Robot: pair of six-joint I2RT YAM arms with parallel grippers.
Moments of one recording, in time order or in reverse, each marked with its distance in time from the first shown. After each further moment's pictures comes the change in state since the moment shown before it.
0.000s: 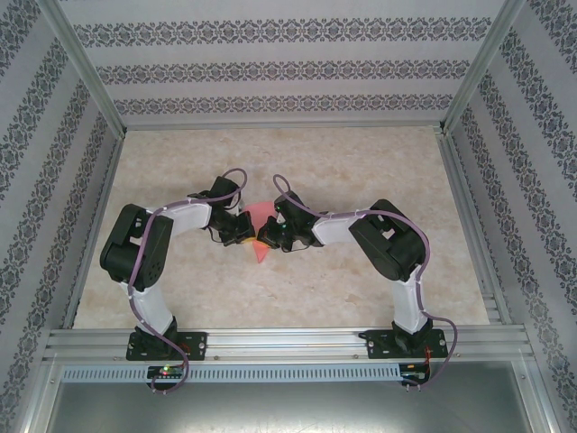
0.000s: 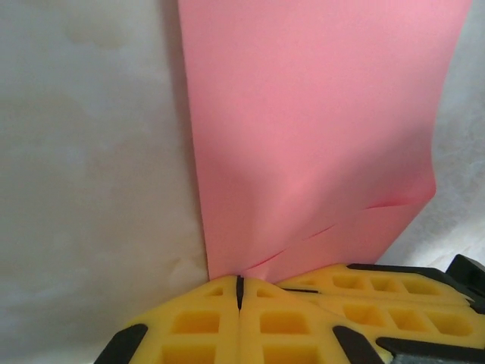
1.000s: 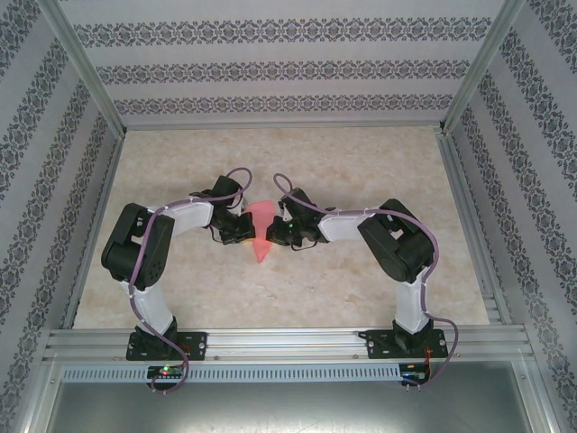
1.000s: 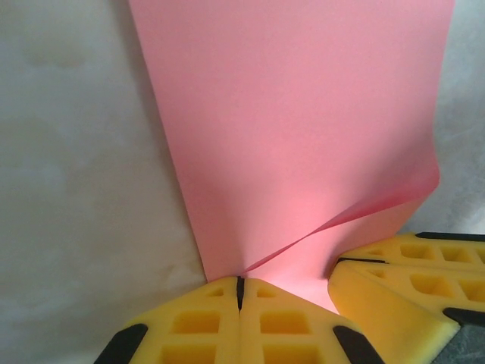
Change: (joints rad) left arm -0.007 0.013 0.023 -0.029 -0.022 0.100; right arm -0.042 -0.053 -0.023 -0.104 0.049 -0.232
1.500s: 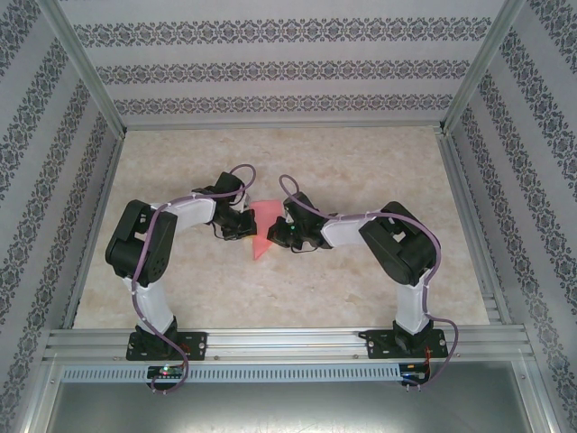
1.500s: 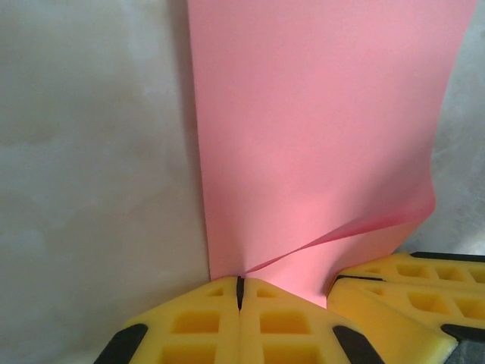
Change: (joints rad) left arm 0.000 0.036 0.054 -0.011 -0.012 0.057; right arm 0.012 -0.024 -0.048 0.076 0.049 0.112
